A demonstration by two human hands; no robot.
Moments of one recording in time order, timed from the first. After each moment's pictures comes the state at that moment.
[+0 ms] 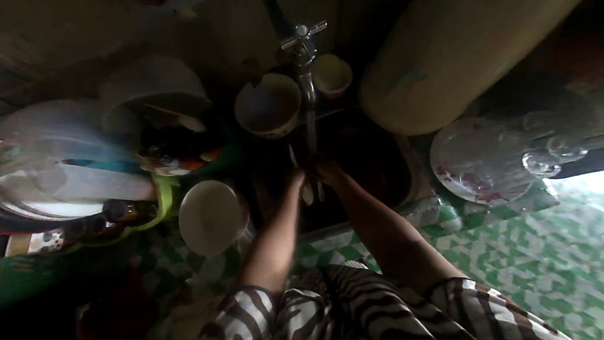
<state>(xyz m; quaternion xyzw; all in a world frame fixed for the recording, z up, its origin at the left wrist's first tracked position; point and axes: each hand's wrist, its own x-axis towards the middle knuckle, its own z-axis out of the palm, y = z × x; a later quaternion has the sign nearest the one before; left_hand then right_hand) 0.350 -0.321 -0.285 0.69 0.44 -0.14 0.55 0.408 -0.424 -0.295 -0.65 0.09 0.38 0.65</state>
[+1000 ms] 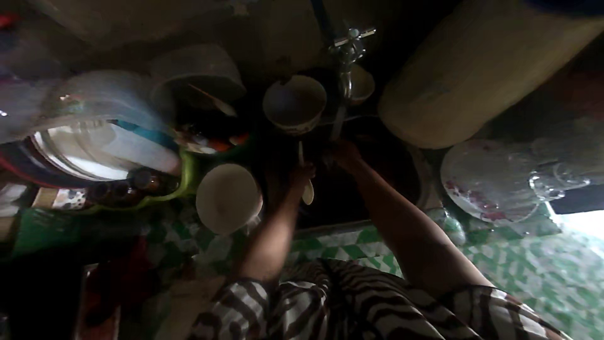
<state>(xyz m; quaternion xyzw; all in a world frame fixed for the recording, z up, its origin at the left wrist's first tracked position) 0.315 -0.291 -0.265 0.66 0.35 -0.08 0.66 0.431 -0.424 -0.233 -0.86 -0.11 0.28 0.41</state>
